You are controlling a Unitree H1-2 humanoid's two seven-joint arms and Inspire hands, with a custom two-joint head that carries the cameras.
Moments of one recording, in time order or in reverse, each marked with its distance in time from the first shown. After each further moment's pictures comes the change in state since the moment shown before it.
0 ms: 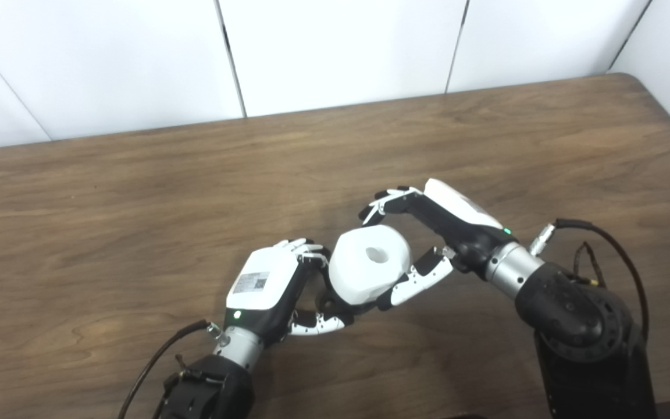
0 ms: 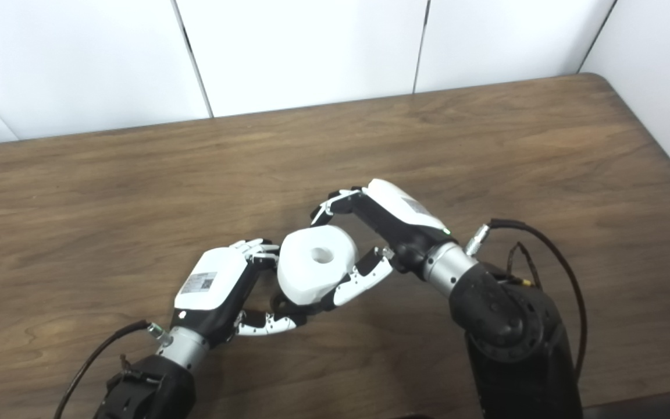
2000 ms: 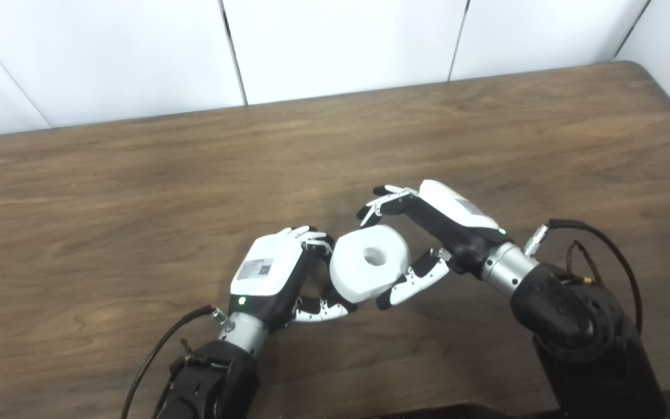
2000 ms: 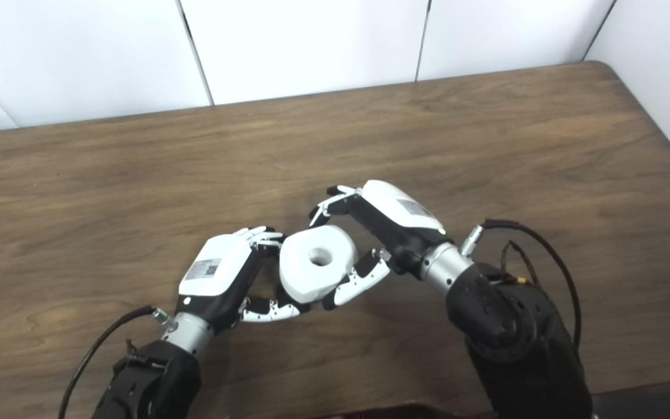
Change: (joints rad) left arm -0.006 -0.005 -0.012 -0.008 0.008 0.032 -0.014; right arm 0.030 -0.108 0.100 0.017 0.044 0.000 -0.135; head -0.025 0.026
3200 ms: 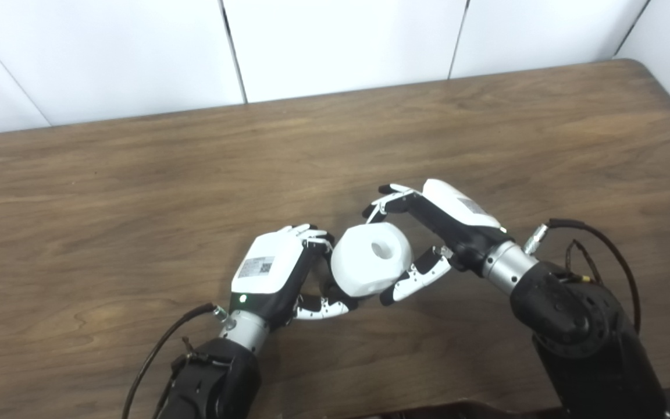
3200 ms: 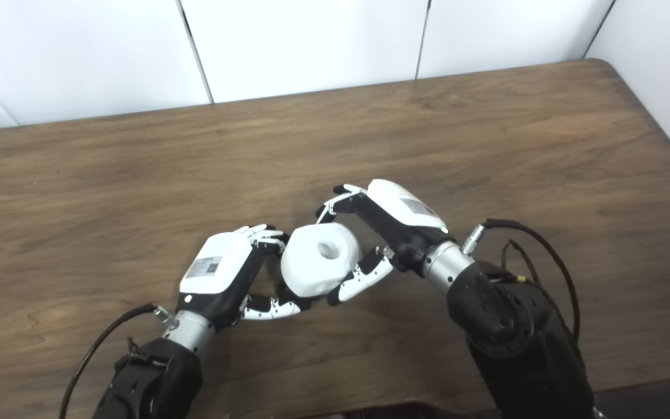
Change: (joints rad) left arm 0.000 -0.006 -0.002 -0.001 0.007 0.003 -0.002; right arm 0.003 -0.014 0.026 0.043 0.016 -0.015 -0.063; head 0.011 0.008
